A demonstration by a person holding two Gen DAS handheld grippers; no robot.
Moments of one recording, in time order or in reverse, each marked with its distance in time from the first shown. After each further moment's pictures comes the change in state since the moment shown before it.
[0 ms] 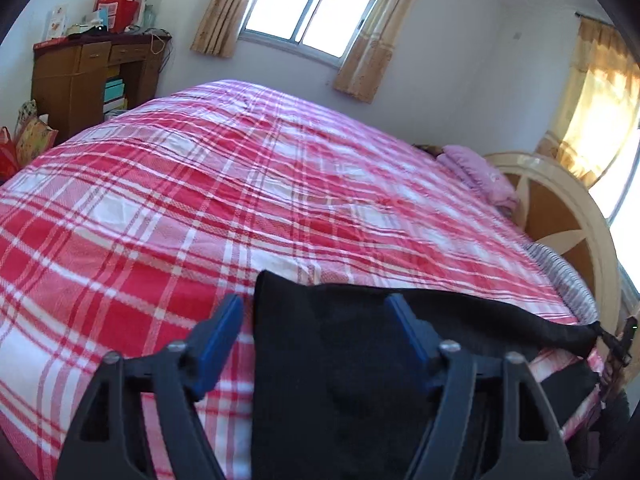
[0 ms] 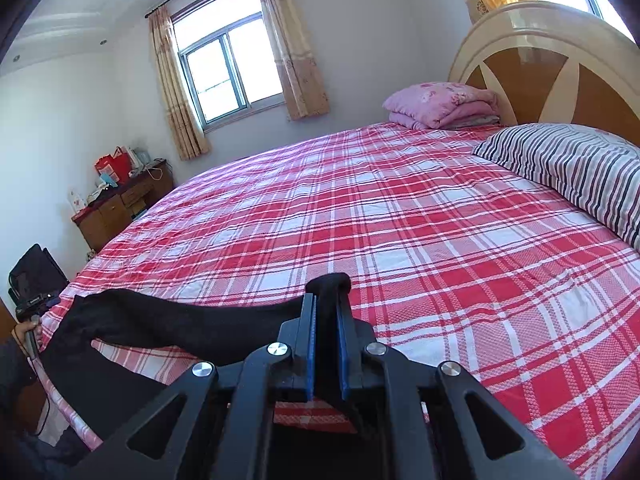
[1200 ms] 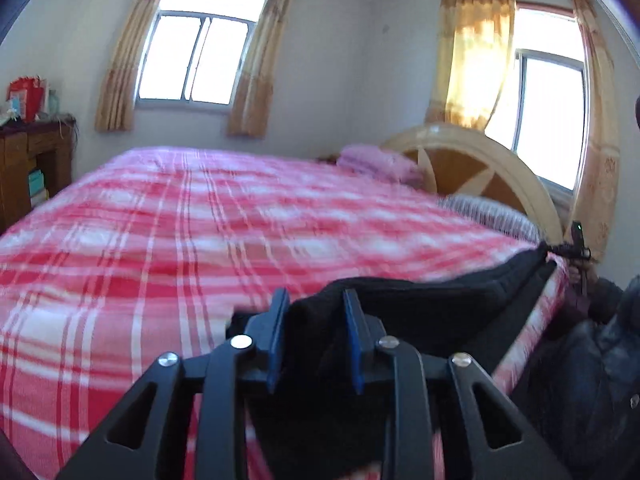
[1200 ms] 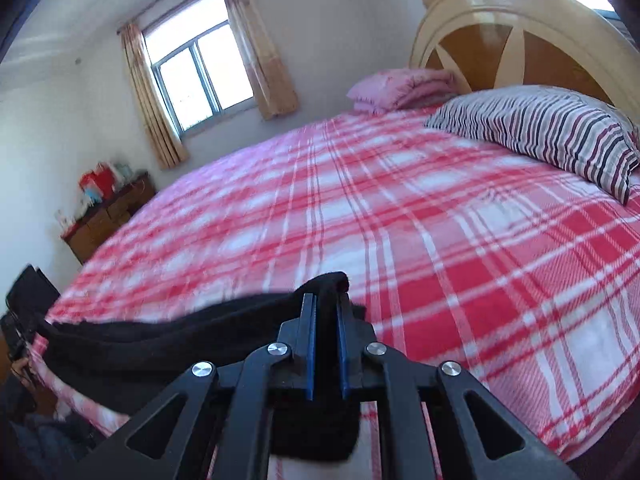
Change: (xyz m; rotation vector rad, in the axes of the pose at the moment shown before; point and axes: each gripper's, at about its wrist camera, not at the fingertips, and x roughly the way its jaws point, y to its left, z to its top) left arm -0.093 0.005 -0.087 0.346 -0.122 -0.291; right arm -0.065 -0.043 -0.066 0.095 0.022 -0.088
